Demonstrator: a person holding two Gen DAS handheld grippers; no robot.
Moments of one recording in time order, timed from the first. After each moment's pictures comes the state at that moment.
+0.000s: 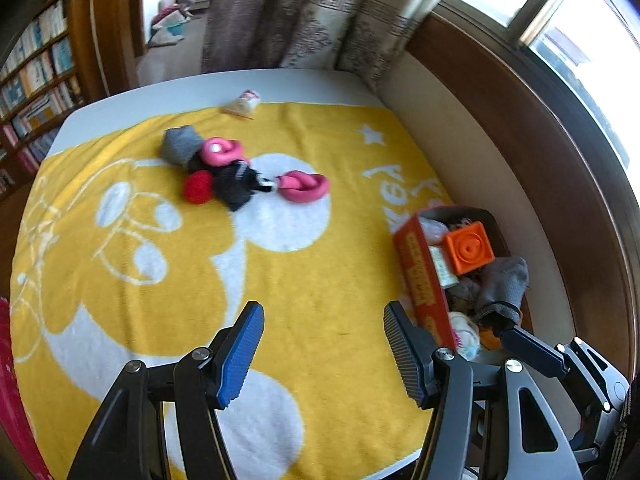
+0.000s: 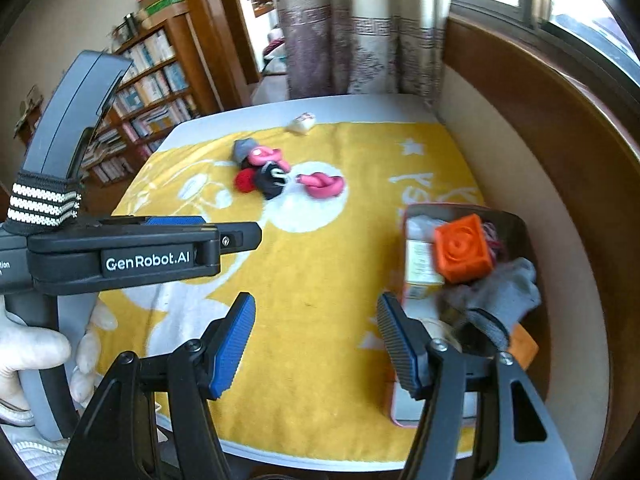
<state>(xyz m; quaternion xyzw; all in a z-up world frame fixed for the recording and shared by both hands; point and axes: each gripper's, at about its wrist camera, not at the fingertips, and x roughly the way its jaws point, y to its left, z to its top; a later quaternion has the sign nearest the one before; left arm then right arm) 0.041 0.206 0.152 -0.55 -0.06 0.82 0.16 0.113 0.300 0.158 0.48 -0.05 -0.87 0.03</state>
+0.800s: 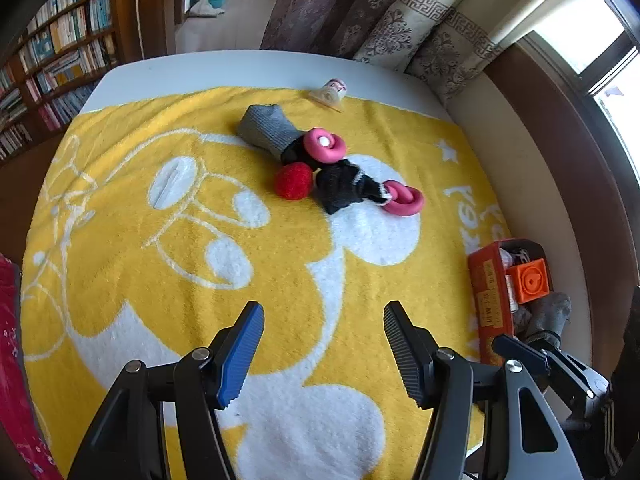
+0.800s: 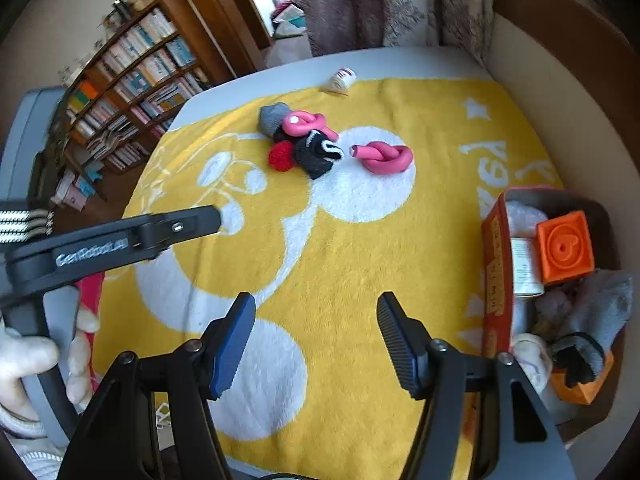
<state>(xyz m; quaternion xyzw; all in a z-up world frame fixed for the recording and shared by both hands) -0.002 0.113 0.116 -0.58 -0.10 0.80 0.12 0.042 0.263 0.110 0.55 -0.12 -0.83 0.05</state>
